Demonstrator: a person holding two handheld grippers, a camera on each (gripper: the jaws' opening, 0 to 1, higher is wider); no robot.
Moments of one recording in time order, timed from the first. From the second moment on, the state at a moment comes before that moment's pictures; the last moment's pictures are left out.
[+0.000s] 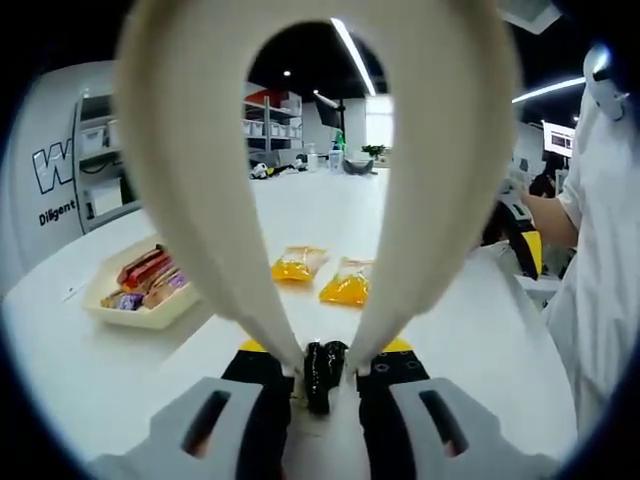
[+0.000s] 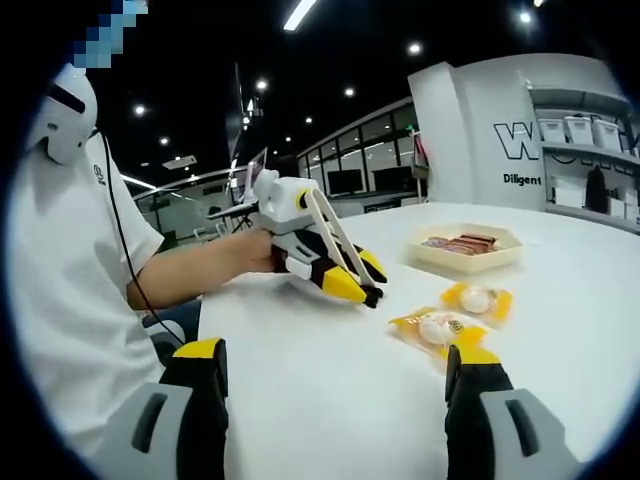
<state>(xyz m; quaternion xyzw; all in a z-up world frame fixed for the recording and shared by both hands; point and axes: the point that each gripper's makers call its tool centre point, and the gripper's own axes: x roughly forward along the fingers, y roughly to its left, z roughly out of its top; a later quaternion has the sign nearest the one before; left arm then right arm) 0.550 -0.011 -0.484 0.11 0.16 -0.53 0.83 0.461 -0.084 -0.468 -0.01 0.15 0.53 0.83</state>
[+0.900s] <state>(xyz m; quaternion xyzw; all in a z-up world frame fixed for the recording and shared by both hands) 0.549 -0.010 -0.480 0.11 0.16 -0.53 0.83 0.461 -0.083 -0.466 -0.02 0.15 0.53 0.83</state>
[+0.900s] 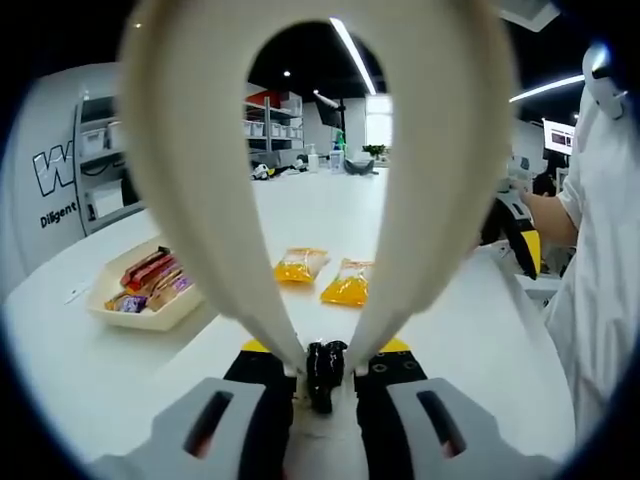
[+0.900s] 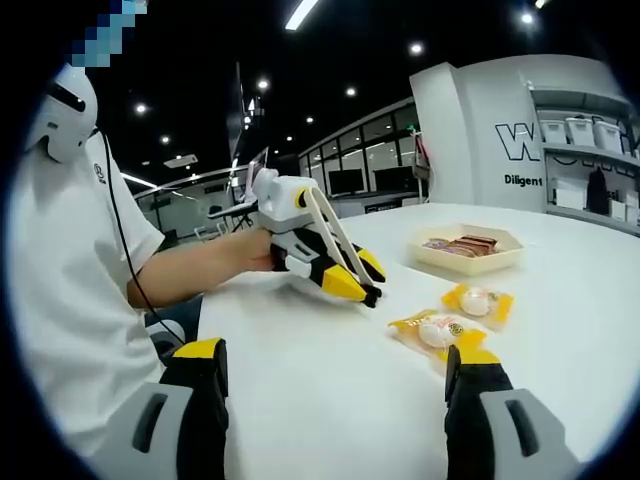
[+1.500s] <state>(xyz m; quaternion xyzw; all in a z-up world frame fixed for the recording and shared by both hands) 0.549 -0.009 -0.471 0.11 0.15 -0.53 0.83 0.461 -0.084 -0.466 -0.02 0.15 0.53 0.83</state>
